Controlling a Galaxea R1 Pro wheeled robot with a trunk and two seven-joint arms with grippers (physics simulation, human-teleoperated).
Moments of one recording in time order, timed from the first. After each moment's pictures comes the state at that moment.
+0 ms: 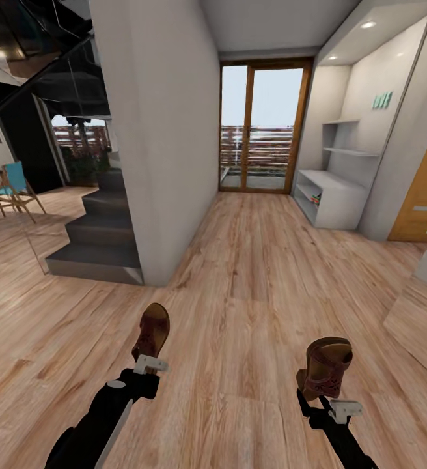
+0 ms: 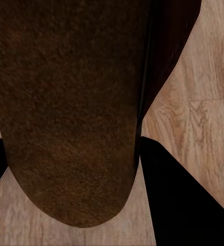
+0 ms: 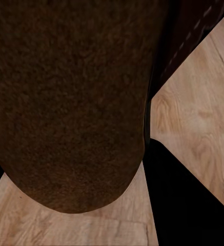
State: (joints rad) left arm -0.31 0.03 -0.18 -1.18 -0.03 0.64 -0.01; right arm -0.49 -0.16 -0.01 -0.04 -0.41 -0.82 0.50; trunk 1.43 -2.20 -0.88
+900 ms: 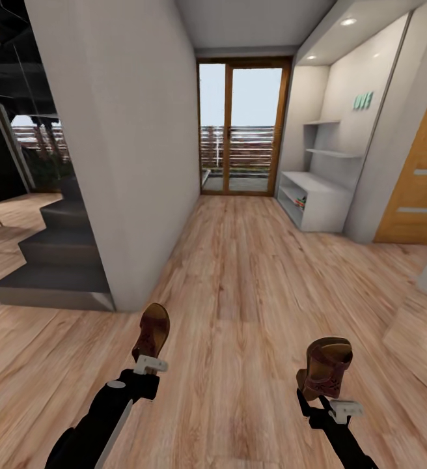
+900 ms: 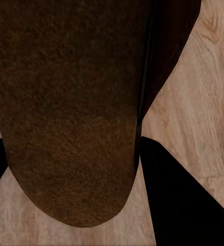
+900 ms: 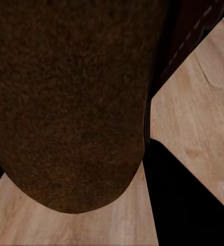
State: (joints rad) left arm -0.31 0.03 -0.18 -1.18 -0.03 0.64 -0.01; right arm -0.49 -0.16 -0.01 -0.04 -0.41 -0.82 0.50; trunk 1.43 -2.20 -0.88
